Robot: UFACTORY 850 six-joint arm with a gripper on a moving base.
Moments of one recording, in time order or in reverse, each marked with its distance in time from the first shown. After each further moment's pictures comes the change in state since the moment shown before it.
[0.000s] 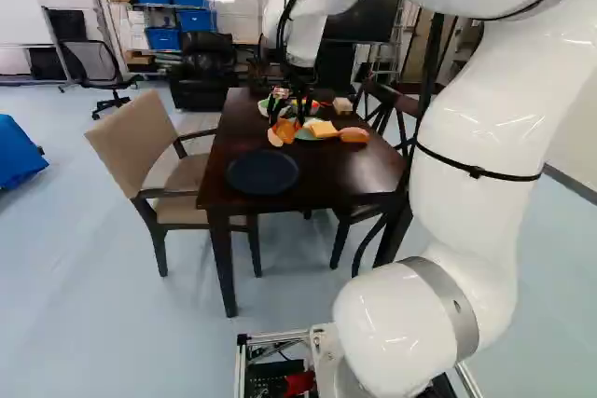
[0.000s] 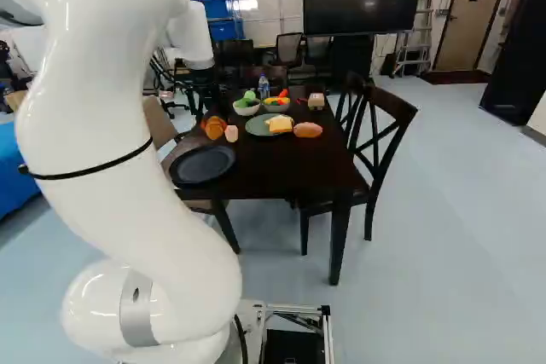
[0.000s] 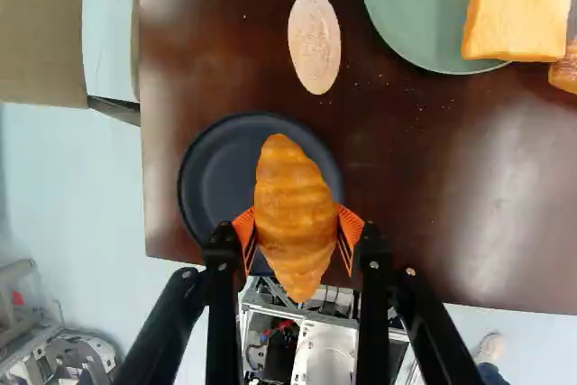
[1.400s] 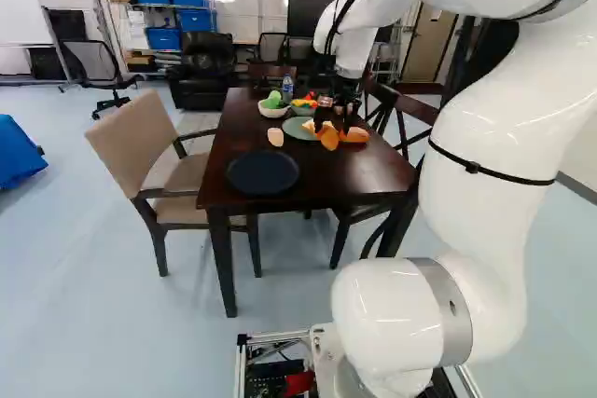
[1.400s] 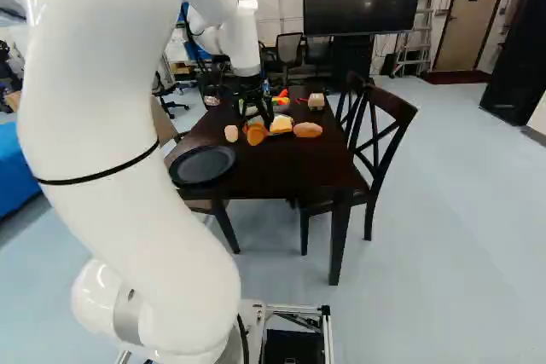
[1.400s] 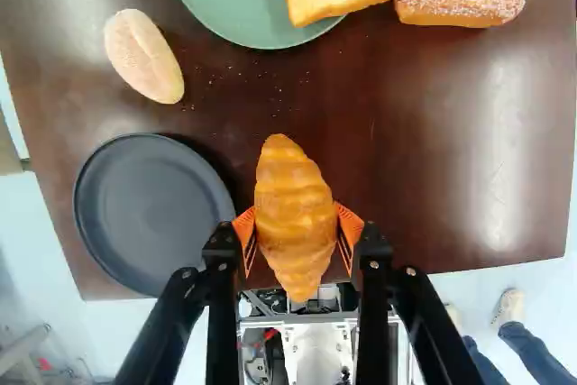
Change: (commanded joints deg) arm -15.3 1.9 4.4 -2.2 2.2 0.0
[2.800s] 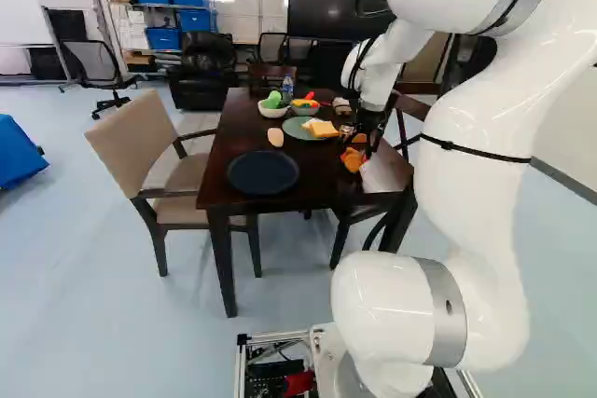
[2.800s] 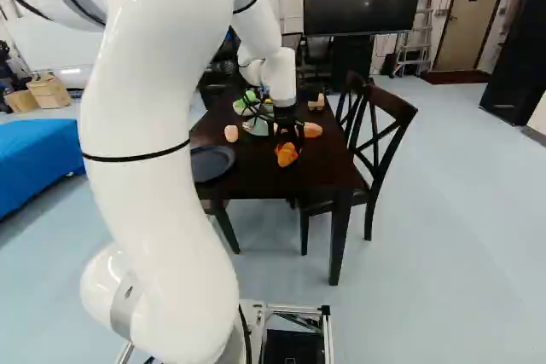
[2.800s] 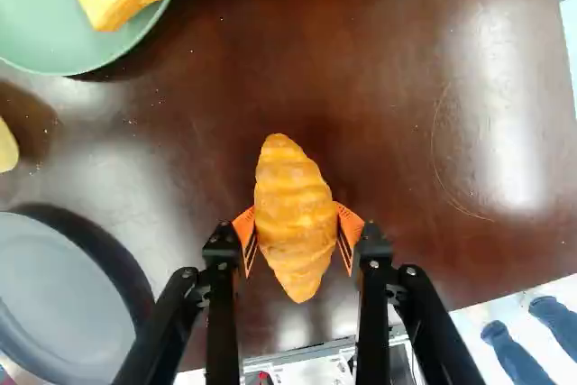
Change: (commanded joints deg) arm -11.7 -8.8 2.8 0.0 10.3 0.0
